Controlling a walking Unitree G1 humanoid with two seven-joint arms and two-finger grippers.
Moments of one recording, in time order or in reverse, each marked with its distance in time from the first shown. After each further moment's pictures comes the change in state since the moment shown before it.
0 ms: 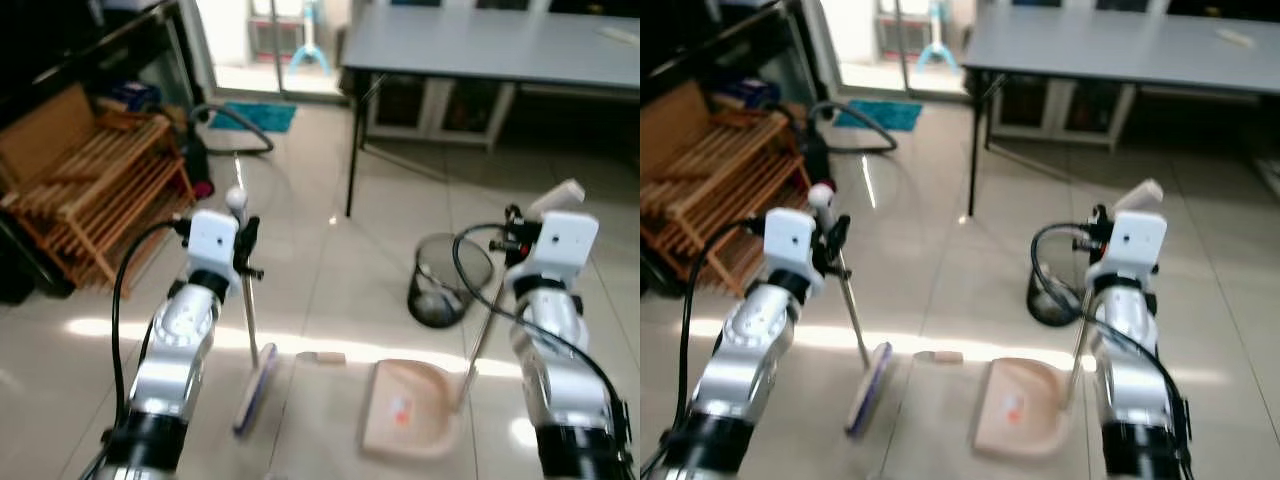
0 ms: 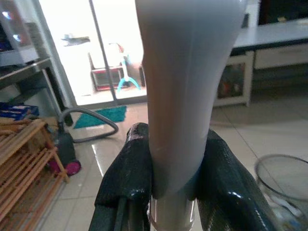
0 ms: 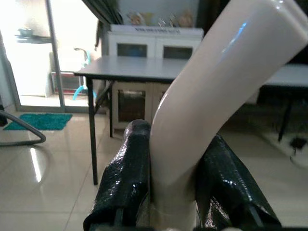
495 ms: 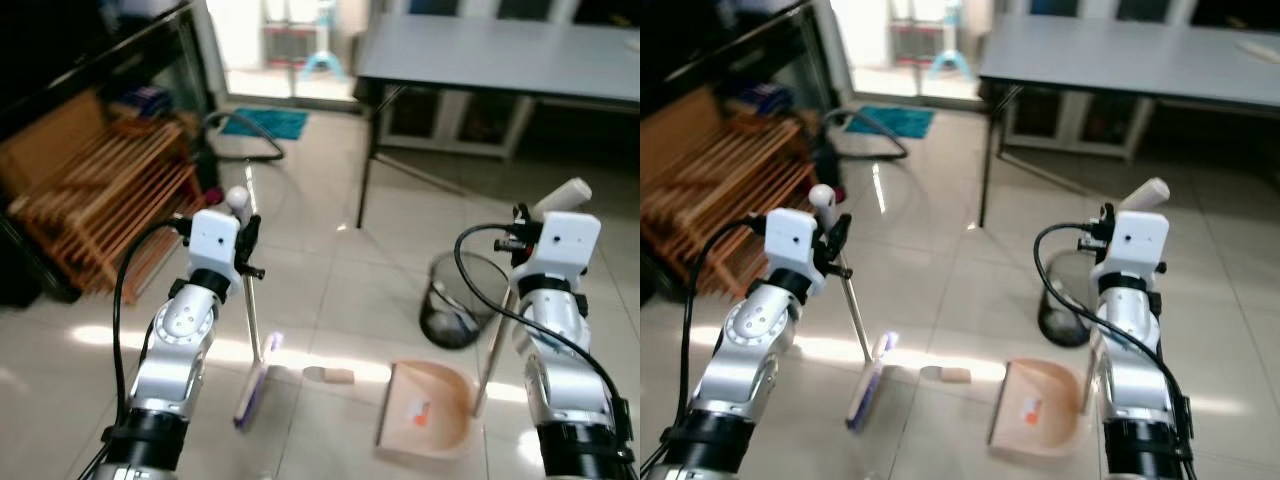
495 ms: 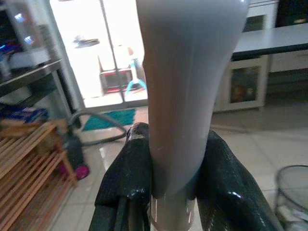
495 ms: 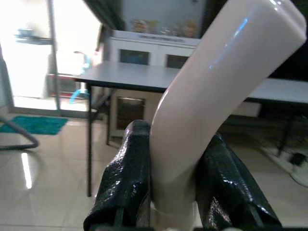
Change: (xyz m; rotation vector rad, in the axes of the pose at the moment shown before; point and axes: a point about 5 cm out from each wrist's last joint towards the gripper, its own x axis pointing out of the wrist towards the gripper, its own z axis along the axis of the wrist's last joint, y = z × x) left arm 0.000 0.000 -0.001 0.005 -0.001 -0.002; right arm 0.001 -0.003 -0.002 -0.042 -0.011 -0.036
